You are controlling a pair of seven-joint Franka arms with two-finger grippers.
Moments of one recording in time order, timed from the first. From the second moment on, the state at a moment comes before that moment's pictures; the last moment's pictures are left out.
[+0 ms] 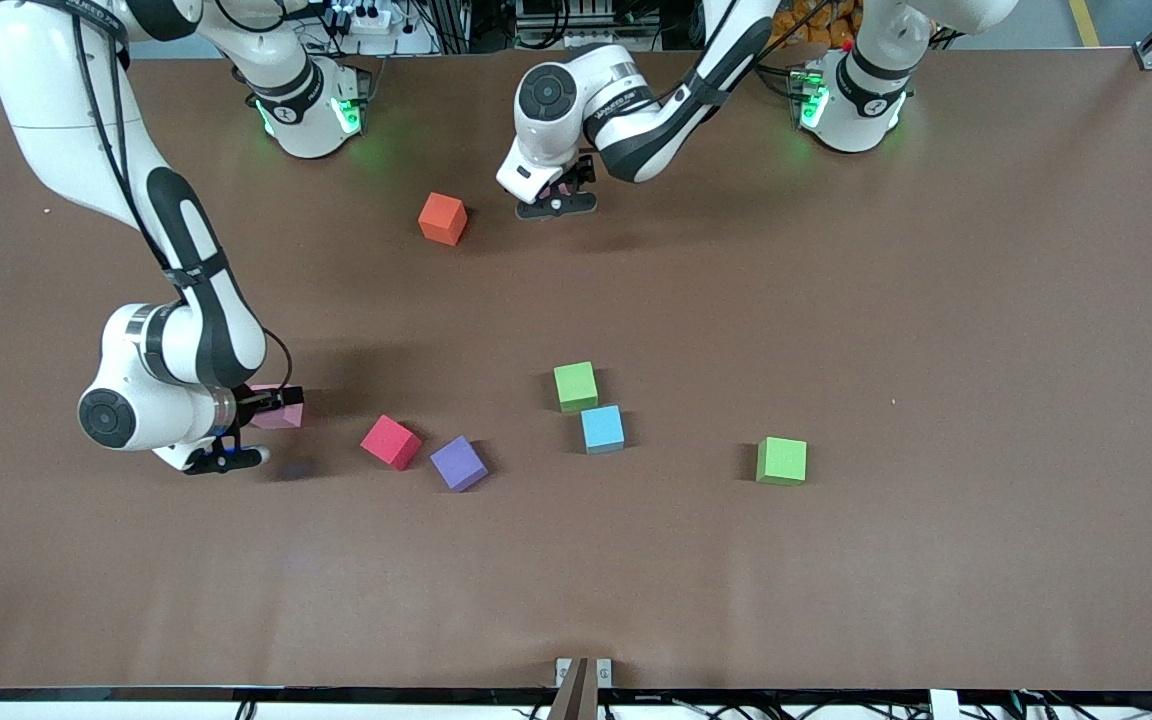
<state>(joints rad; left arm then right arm) -0.76 0.51 -0.43 -1.92 -0.10 2.33 -1.23 0.08 0.64 -0.08 -1.77 0.14 2.06 -0.20</state>
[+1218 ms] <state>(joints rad) -0.81 0.58 -0.41 -1.91 -0.10 2.37 -1.31 0.03 0.50 -0.08 -1.76 0.23 1.94 -0.30</state>
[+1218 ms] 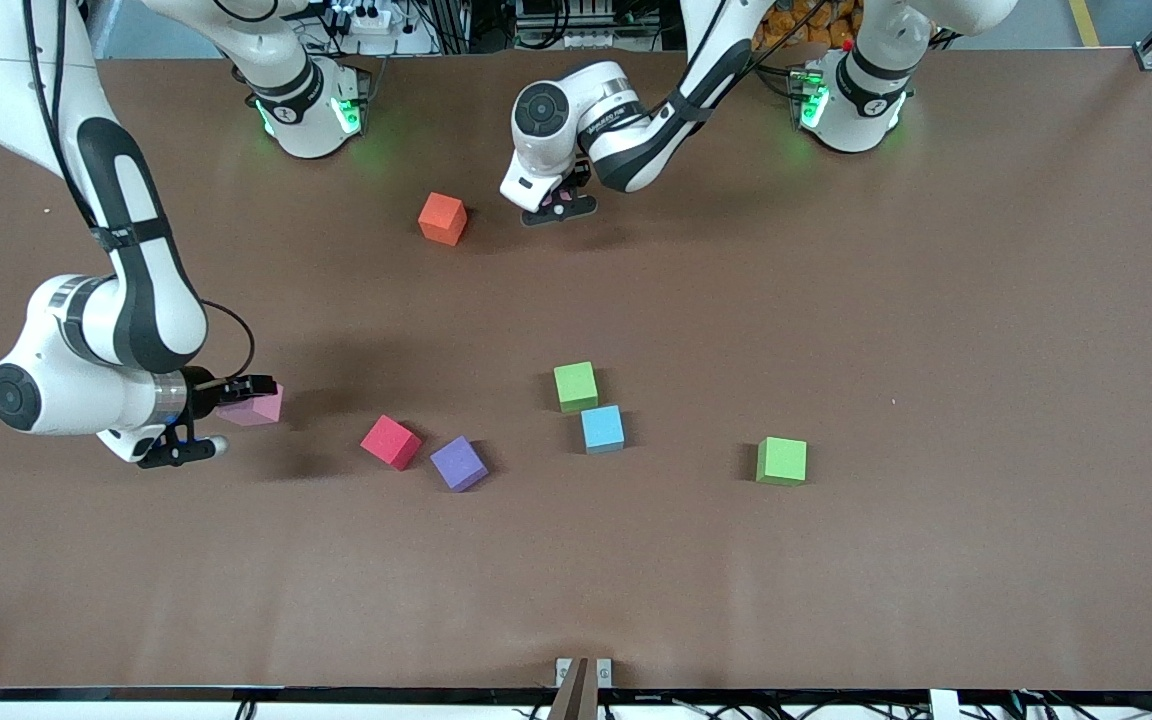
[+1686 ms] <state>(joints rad) -0.83 0.56 -0.46 -1.94 0.02 2.37 -1.31 0.03 0.48 -0.09 -1.76 0.22 1.93 -0.30</state>
